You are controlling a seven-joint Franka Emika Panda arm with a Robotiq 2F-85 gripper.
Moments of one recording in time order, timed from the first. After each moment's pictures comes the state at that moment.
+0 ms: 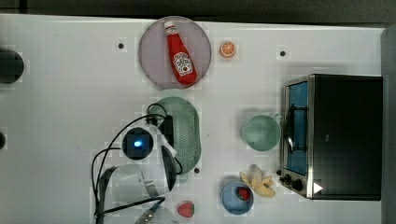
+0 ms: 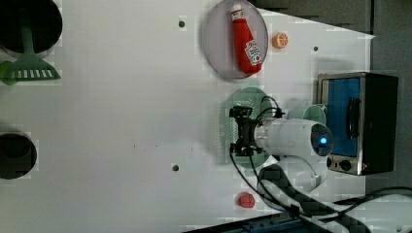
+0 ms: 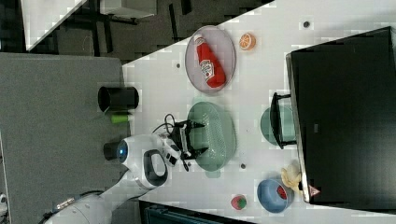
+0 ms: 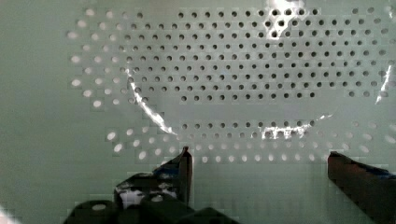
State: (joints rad) arm 0.21 0.37 0.12 -2.47 -0.03 1.27 1.06
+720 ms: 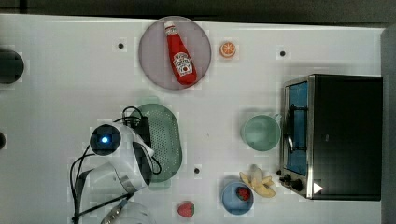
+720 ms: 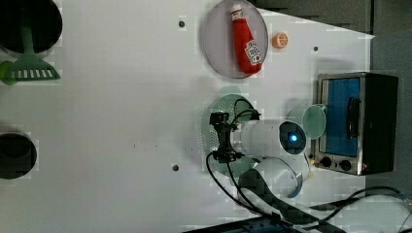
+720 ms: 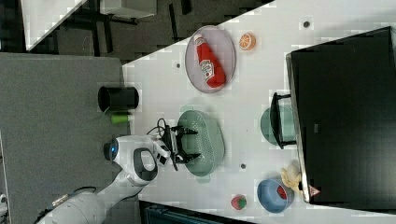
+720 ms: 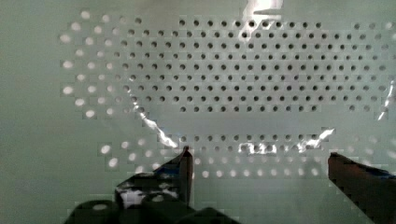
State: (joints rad) arm 0.32 0.43 0.13 -2.37 -0.06 1.15 1.13
